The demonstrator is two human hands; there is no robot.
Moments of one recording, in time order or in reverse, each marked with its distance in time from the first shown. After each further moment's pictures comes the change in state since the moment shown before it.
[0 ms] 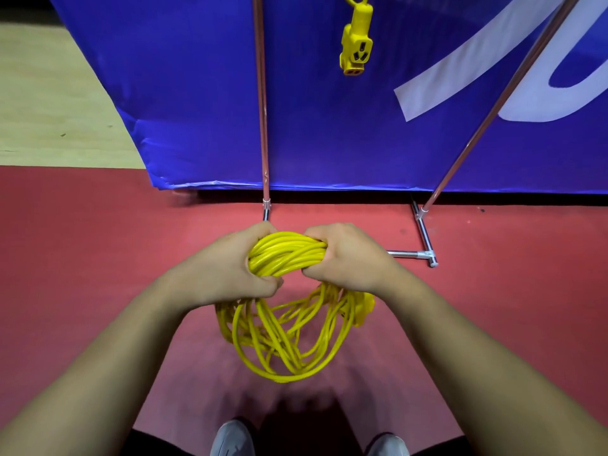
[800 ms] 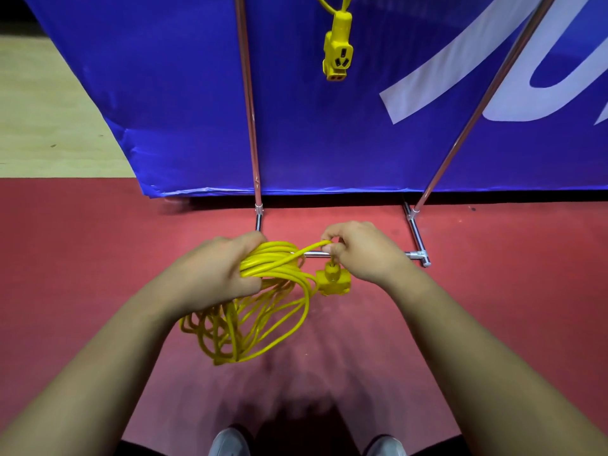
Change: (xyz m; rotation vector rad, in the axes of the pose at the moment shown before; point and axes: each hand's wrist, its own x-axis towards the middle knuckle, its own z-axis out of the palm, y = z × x) left_hand 0.011 -0.013 0.000 0.375 -0.038 0.056; right_hand 0.001 0.052 -0.013 -0.130 0.025 0.213
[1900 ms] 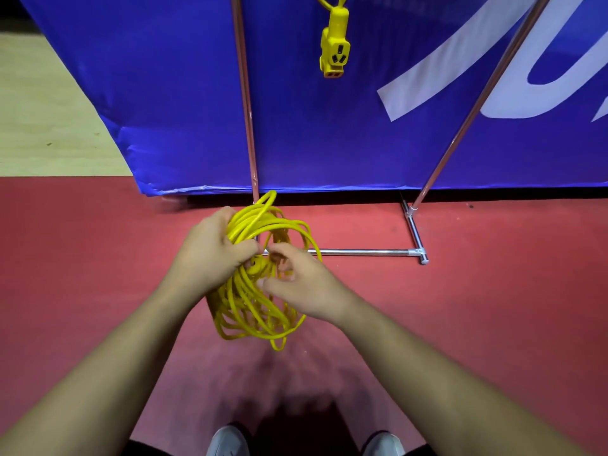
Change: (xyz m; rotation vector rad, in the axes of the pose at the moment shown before) left_hand 0.019 0.001 0.012 -0.302 0.418 -0.296; right_hand -0.018 -0.060 0.066 0.530 -0.103 0.004
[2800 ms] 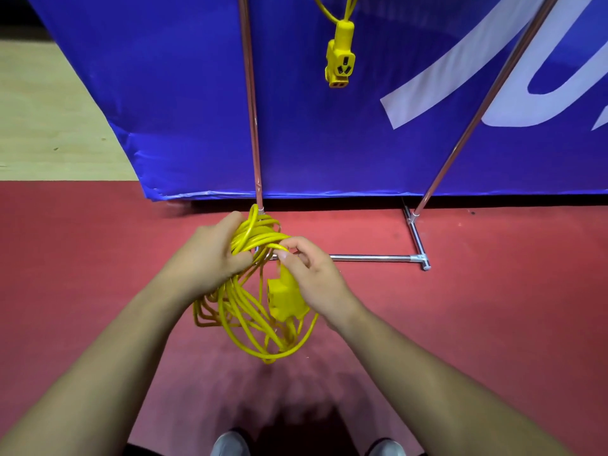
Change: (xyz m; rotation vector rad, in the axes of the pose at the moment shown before) left_hand 0.004 -0.011 -0.016 0.207 -0.125 0.167; right_hand 0.000 -0.002 0.000 0.440 0.201 -0.134
